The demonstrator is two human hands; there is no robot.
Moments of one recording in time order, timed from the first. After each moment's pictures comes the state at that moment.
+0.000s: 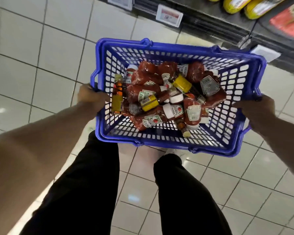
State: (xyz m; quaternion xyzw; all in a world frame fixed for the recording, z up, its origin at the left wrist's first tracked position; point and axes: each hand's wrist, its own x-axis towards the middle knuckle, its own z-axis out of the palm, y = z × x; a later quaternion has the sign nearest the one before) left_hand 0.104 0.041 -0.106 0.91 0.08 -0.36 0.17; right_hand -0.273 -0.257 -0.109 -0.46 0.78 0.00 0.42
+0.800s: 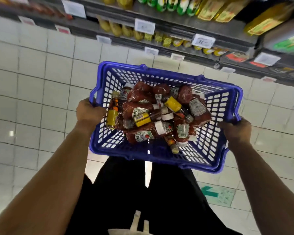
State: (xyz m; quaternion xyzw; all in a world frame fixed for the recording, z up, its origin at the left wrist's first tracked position) left_hand 0.257 0.152 0.269 0.91 0.01 -0.37 0.19; right_hand -0.158 -0.065 0.282 -0.43 0.81 -0.05 0.39
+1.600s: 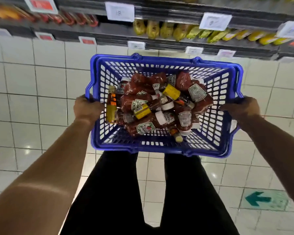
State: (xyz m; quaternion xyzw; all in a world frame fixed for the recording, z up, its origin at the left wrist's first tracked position) left_hand 0.539 0.193 0.136 0.91 0.00 -0.38 0.20; right_hand 0.112 -0.028 0.136 -0.45 0.81 0.07 0.38
